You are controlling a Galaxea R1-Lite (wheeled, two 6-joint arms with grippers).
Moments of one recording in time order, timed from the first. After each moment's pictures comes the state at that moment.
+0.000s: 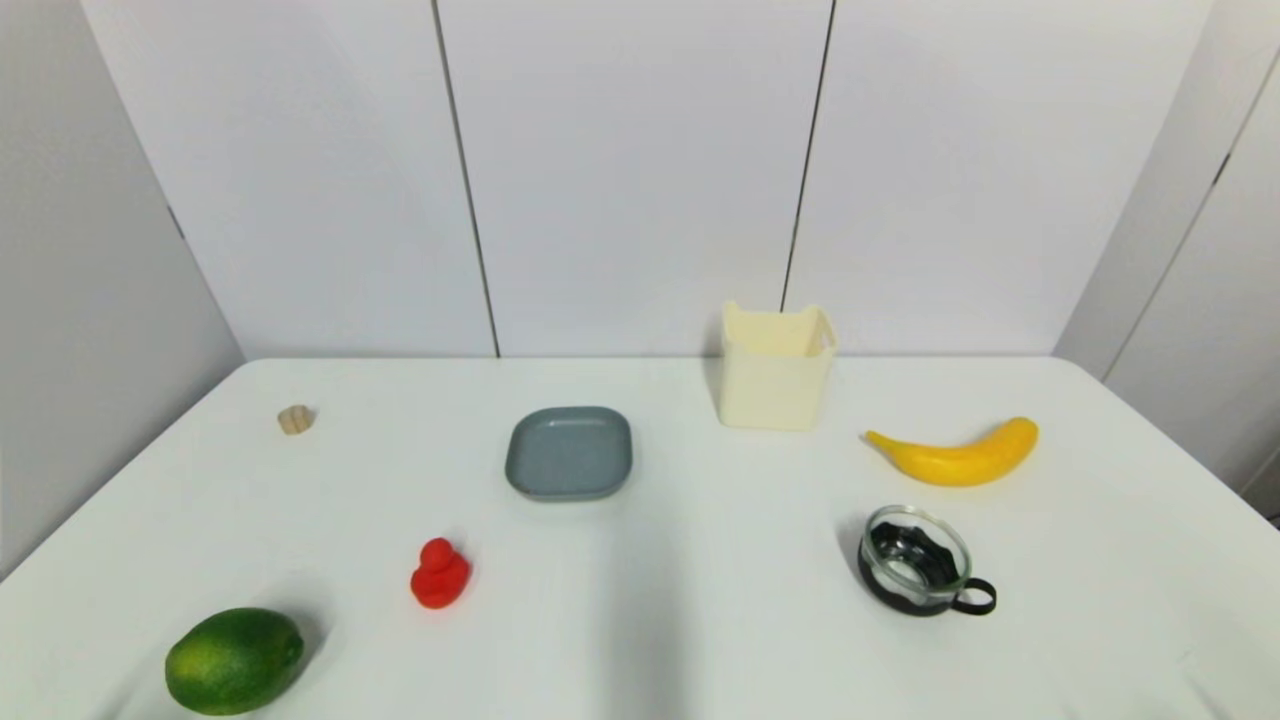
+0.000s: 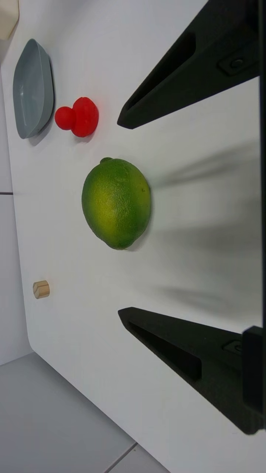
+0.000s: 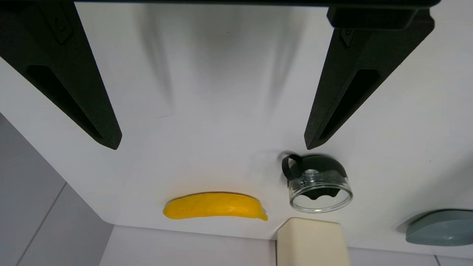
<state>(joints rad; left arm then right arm) 0.00 0.00 0.00 0.01 -0.05 0.10 0.00 0.00 0.00 -0.03 0.05 -0.08</state>
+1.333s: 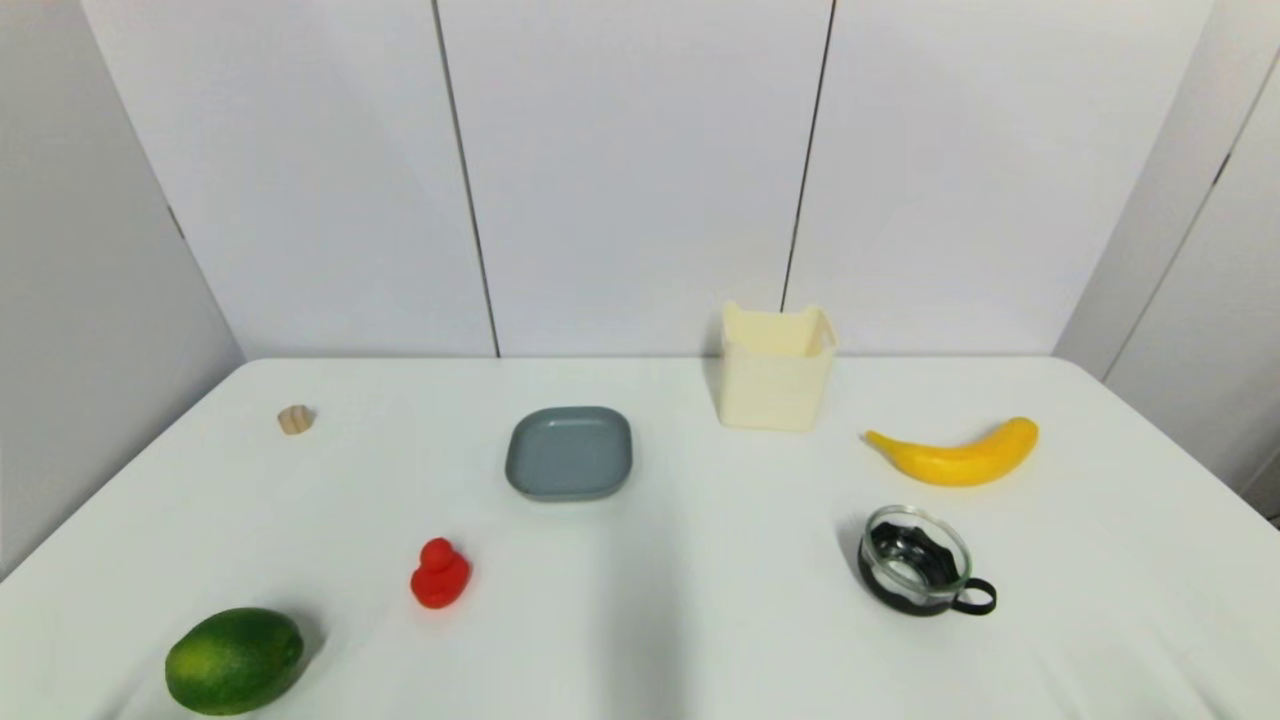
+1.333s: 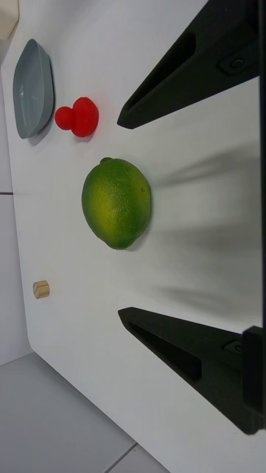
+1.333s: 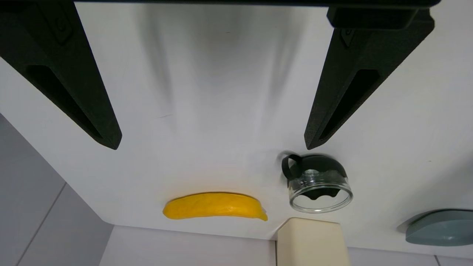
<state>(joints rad) 0.00 0.00 0.00 0.01 -0.05 0.10 0.00 0.00 0.00 -0.03 0.05 -0.08</state>
